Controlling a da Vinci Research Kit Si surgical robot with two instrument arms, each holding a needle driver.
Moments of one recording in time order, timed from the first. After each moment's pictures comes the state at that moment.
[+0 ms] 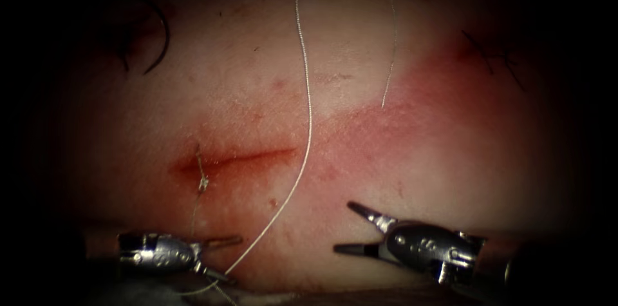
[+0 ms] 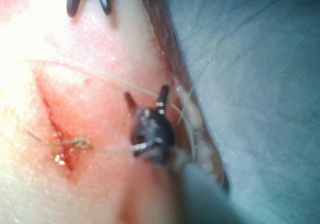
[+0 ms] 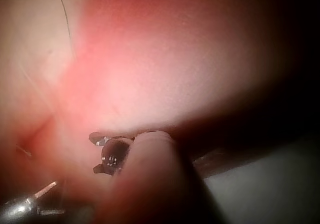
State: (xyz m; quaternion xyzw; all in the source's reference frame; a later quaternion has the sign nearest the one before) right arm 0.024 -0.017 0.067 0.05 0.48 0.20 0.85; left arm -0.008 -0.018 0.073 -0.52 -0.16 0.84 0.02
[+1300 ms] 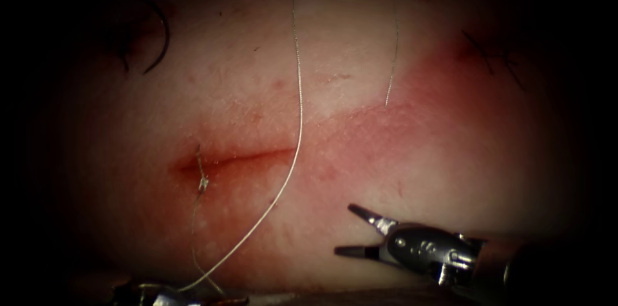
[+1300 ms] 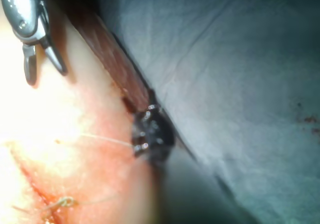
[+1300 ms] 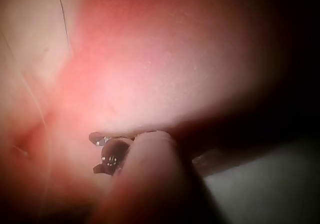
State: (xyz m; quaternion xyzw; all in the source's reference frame) right arm 0.024 -0.017 0.068 0.05 0.48 0.20 0.85; left arm -0.010 -0.022 0.066 -0.53 -0.11 0.84 -0.06
